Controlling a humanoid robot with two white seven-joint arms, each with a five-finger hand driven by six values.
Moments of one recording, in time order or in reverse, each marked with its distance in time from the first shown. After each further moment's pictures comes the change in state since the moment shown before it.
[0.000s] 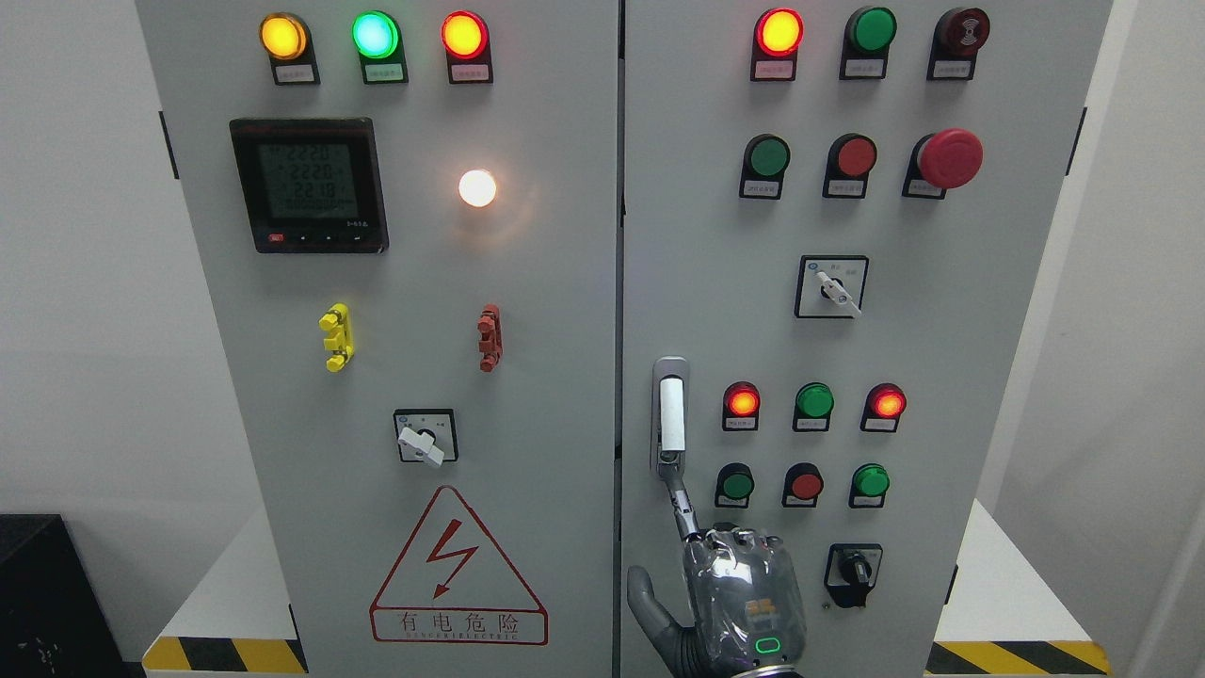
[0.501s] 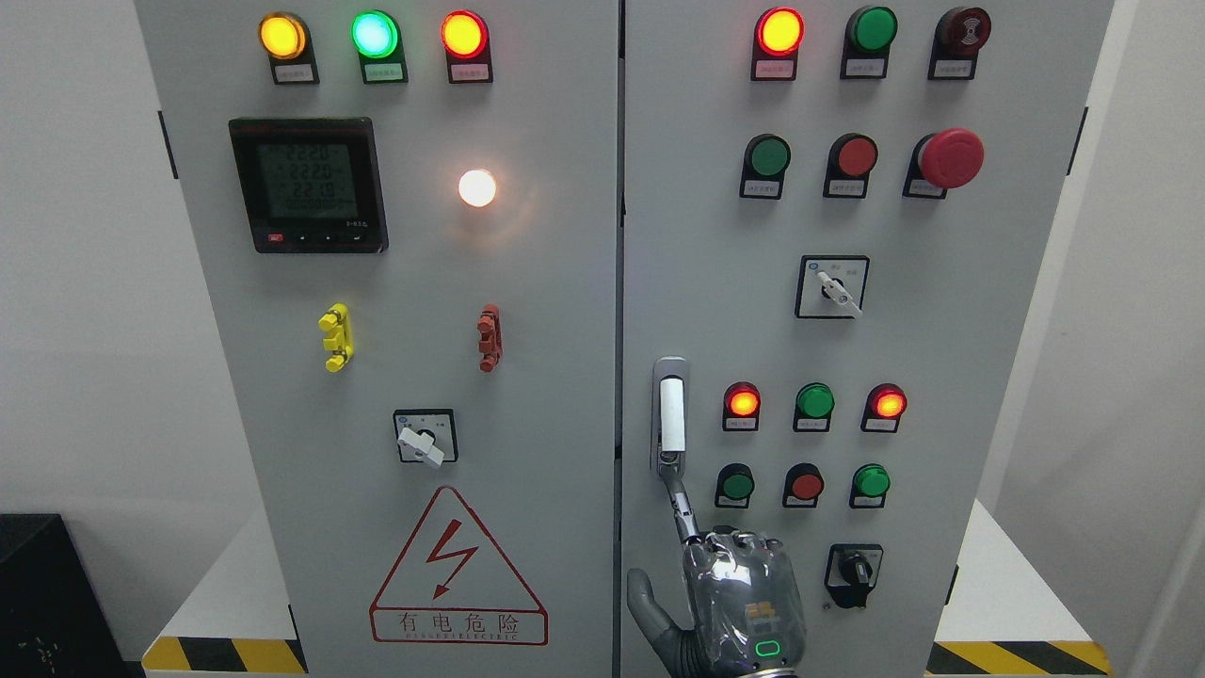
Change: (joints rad) left arm 0.000 0.000 0.000 0.000 0.000 0.000 0.000; right arm 0.004 0.000 0.001 -0.010 -0.001 0.000 -0.003
